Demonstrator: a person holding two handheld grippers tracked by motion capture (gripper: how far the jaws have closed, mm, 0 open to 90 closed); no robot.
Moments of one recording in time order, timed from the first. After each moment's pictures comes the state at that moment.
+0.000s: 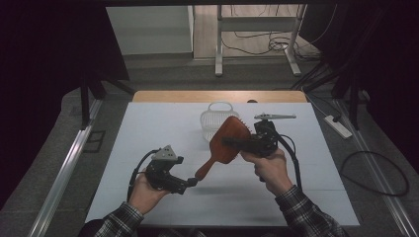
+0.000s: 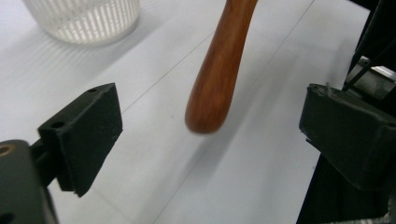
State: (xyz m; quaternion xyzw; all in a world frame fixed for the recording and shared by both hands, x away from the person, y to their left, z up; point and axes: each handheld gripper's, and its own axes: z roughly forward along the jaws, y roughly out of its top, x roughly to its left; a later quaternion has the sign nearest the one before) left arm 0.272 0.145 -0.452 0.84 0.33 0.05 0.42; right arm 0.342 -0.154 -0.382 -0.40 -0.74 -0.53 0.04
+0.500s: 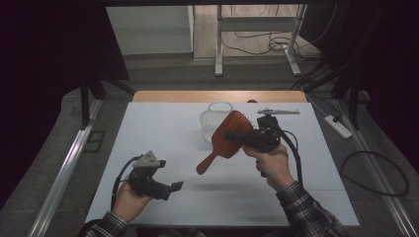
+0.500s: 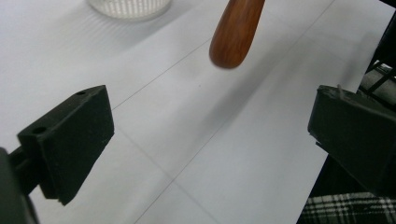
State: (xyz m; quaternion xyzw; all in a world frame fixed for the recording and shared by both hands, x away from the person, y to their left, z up) left arm 0.254 0.183 -0.461 0.83 0.36 0.07 0.42; right arm 0.349 -0.159 -0.373 -0.41 -0.74 -0.54 0.03
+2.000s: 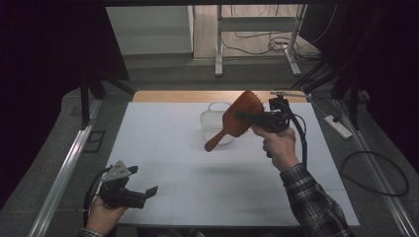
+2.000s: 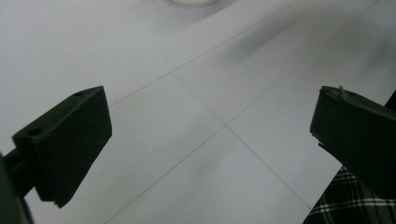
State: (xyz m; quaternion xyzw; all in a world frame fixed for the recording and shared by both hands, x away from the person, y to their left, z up) left arm 0.217 0.241 -0.469 0.80 0.41 0.14 0.42; right arm 0.388 -0.180 -0.353 -0.44 -0.70 -0.56 -0.01
